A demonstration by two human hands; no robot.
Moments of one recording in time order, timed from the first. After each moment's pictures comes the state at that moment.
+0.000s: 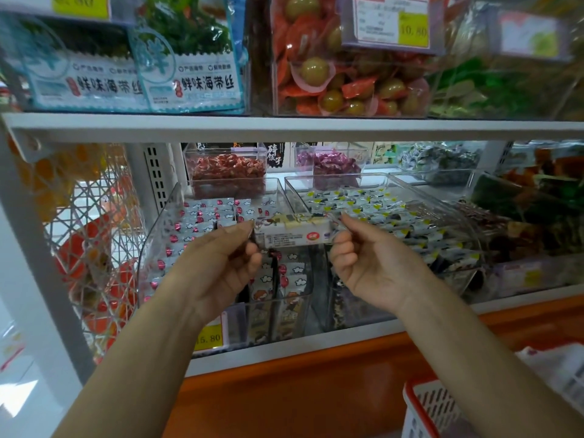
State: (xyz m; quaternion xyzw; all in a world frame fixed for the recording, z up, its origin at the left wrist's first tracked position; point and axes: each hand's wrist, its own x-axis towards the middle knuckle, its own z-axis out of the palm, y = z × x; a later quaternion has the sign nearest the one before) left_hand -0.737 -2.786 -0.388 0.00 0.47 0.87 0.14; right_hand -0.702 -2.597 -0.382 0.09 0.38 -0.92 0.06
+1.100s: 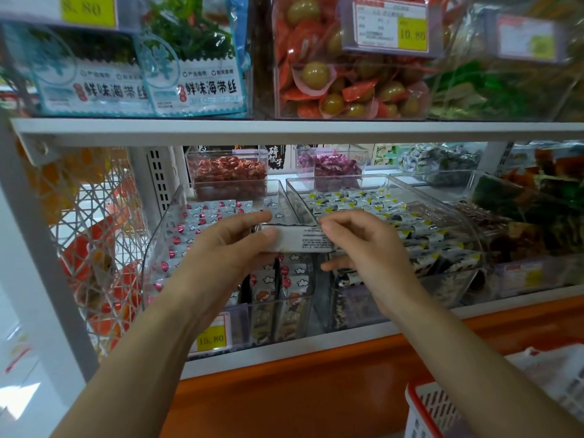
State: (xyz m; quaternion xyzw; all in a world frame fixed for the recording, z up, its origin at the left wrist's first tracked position) left_hand -0.724 -2.789 -0.384 0.15 0.63 0.76 0.07; right_hand -0.698 -2.604 -0.396 -0.07 0.72 -0.66 -0.21
